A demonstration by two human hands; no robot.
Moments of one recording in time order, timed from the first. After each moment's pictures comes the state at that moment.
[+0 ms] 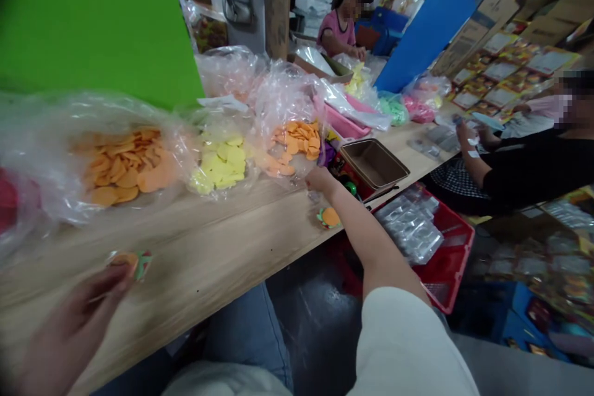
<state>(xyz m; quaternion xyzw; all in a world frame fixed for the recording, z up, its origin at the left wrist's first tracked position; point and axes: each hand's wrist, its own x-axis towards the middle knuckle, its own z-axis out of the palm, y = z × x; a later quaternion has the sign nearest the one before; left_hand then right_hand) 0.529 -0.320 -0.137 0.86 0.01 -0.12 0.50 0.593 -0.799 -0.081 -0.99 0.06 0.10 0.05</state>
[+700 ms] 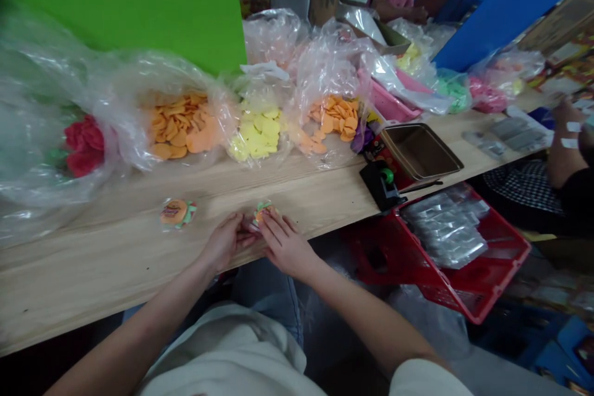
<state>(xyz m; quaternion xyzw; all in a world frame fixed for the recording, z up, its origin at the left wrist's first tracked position) 0.506 -0.443 -0.153 0.54 0.17 -0.32 0.76 0.435 -0.604 -0.130 -0.95 -0.23 -0.04 0.19</state>
